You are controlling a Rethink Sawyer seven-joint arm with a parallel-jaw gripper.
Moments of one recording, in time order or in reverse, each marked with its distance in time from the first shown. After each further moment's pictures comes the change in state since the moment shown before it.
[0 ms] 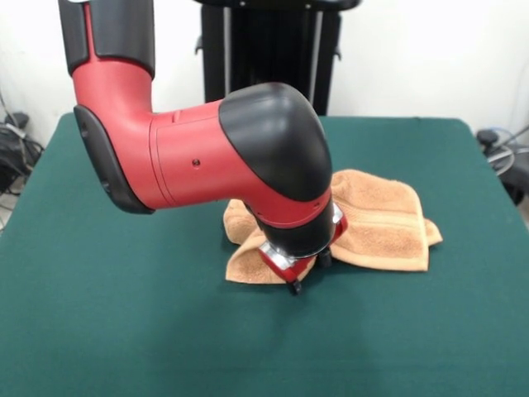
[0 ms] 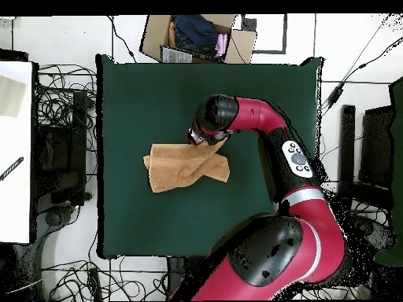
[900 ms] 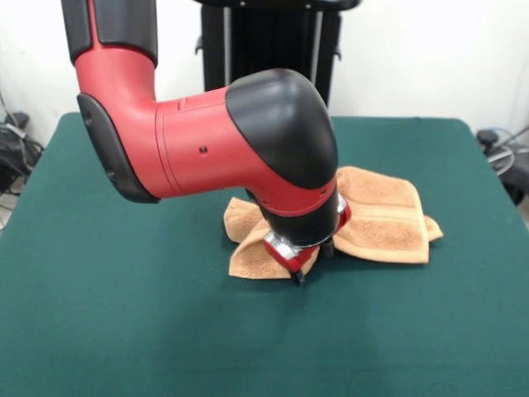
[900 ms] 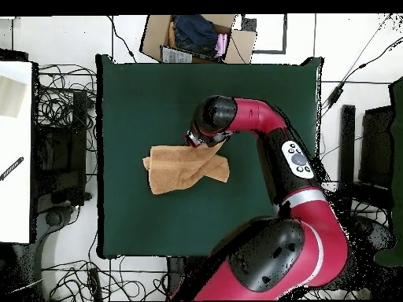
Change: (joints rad) arm 0.000 -0.029 0.000 0.038 0.000 0.000 0.000
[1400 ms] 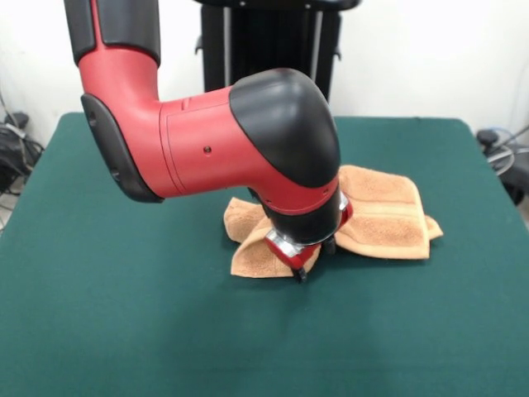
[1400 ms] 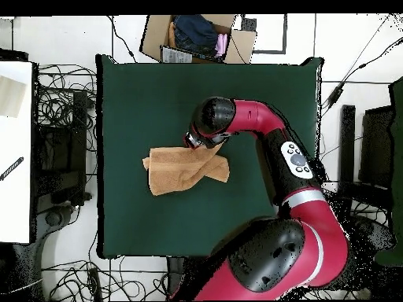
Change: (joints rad) arm 0.000 -0.001 0.000 0.010 0.000 0.000 0.000
